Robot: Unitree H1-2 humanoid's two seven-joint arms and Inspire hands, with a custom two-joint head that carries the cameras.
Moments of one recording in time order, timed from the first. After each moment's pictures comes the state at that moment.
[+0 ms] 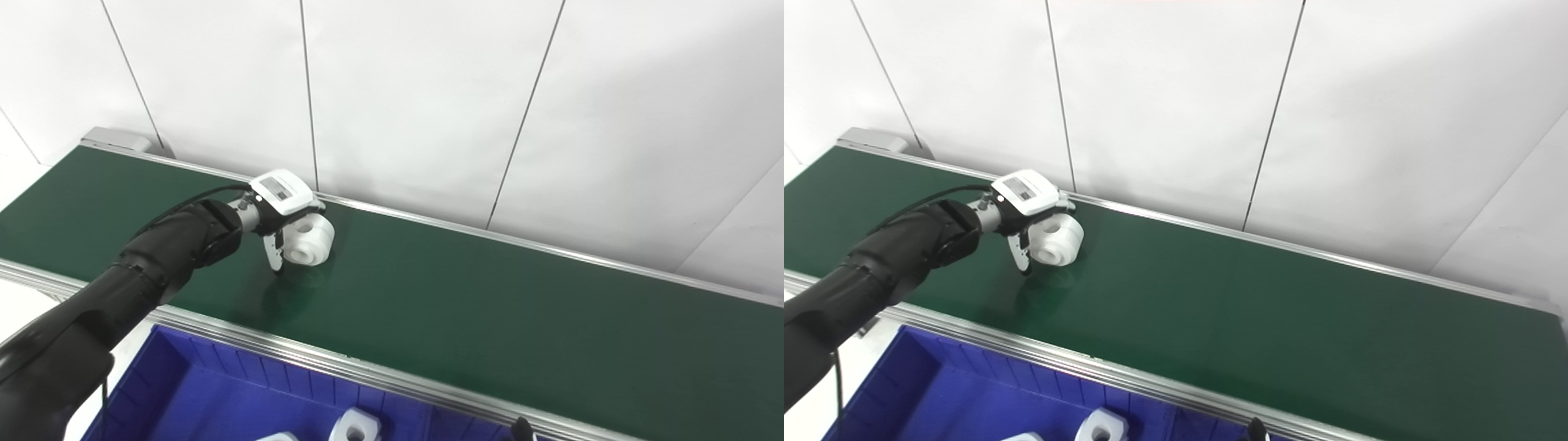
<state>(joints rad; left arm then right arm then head) -0.70 0.55 -0.62 0.71 1.11 -0.25 -0.09 0.63 0.03 0.31 -0.08 -0.05 -0.41 -0.02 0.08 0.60</state>
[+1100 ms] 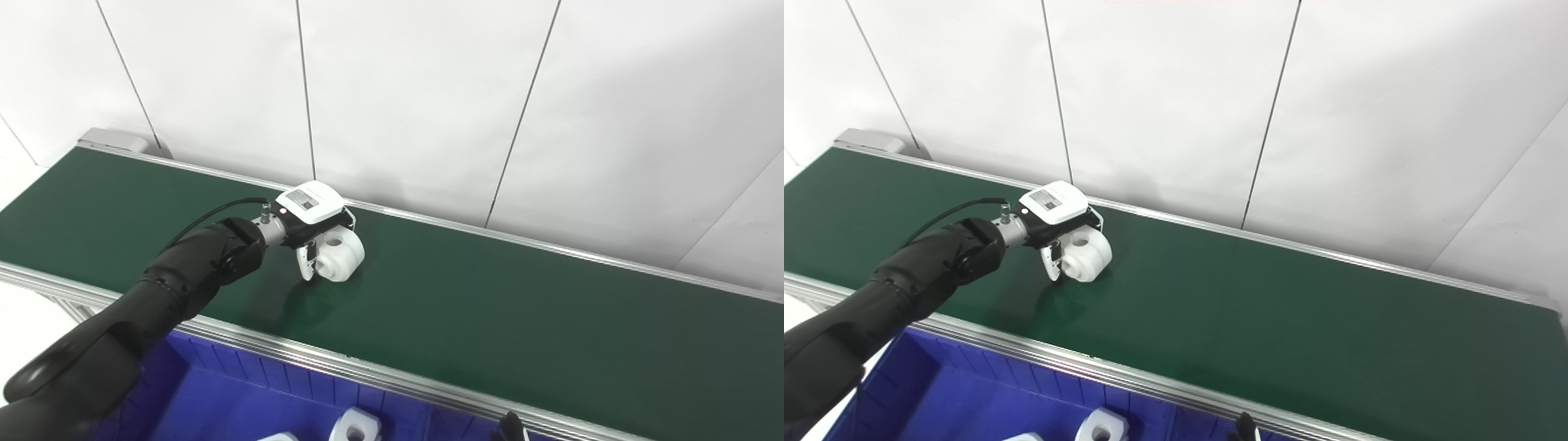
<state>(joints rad) -0.65 0.51 -0.56 0.67 0.94 -0.42 0.04 0.63 0.04 0.33 -0.11 -0.07 -0.41 -0.02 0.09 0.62</state>
